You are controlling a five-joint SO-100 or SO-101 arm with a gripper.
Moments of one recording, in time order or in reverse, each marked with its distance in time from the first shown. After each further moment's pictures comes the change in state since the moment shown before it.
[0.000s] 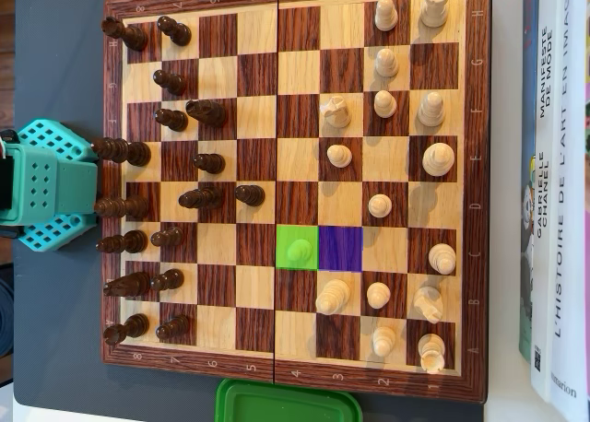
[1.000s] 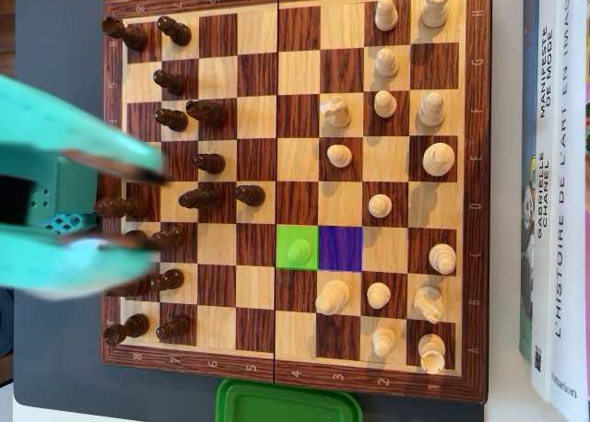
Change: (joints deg) arm -0.3 -24.4 -22.7 75.4 -0.1
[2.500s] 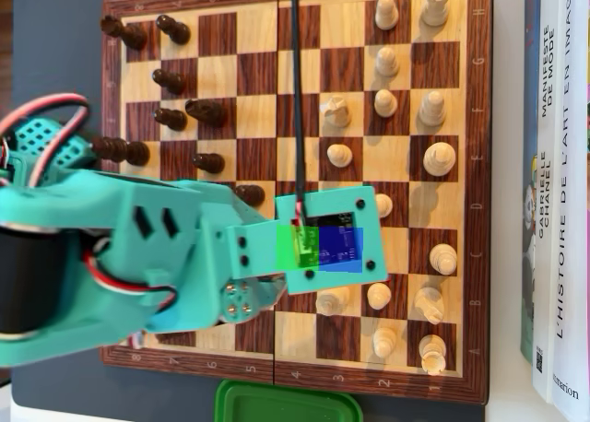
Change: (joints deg) arm 8.5 -67.0 -52.7 76.8 -15.4
